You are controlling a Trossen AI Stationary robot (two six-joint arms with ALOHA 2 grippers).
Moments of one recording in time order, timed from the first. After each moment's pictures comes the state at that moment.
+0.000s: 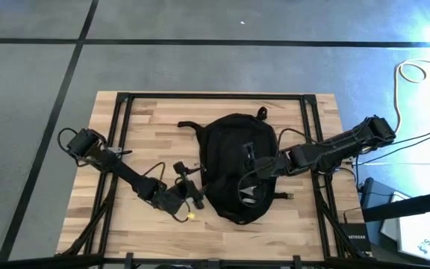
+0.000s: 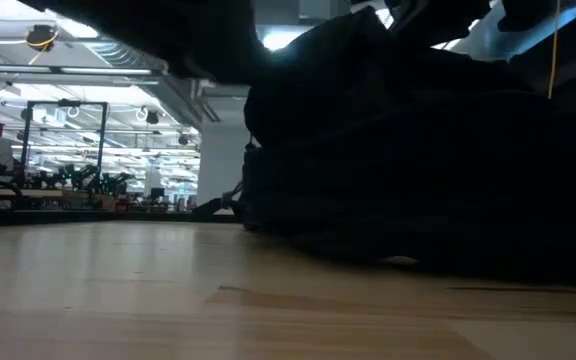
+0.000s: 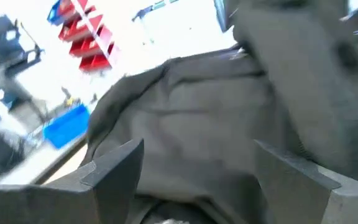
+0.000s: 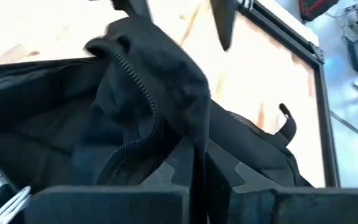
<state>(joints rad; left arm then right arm) -0.55 1.75 0.84 0.60 -1.14 0.09 0.31 1.35 0.98 -0.35 0.31 -0.31</state>
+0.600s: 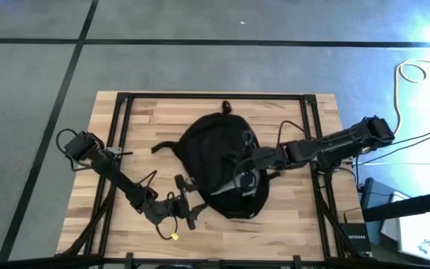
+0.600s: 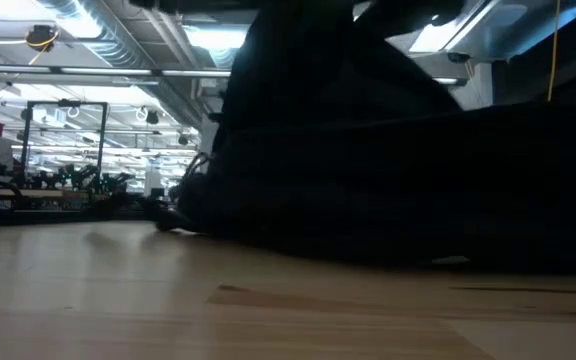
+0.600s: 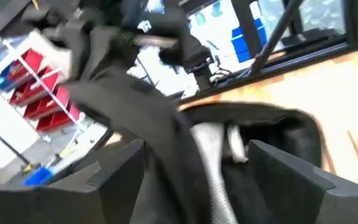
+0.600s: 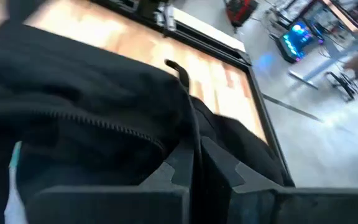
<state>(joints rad) -0.66 1.75 0.85 0.83 -1.02 0.37 0.22 1.38 0.98 -0.14 0.45 -0.25</state>
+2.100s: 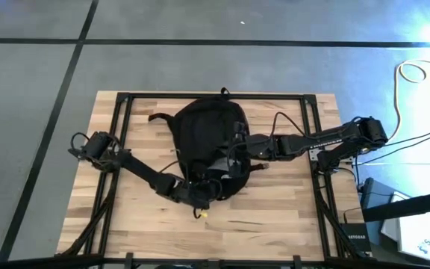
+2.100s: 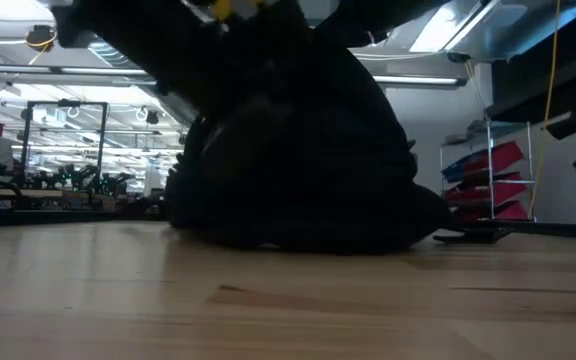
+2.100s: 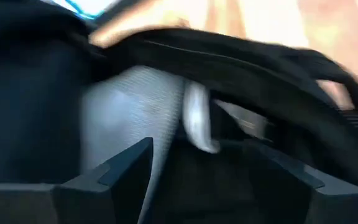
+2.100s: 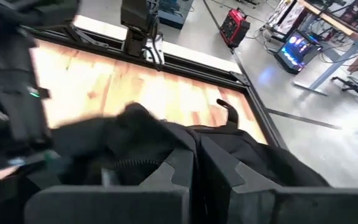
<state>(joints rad) -0.37 1.90 1.03 0.13 -0.73 0.13 0.12 1.45 0.98 0.10 0.30 -0.23</state>
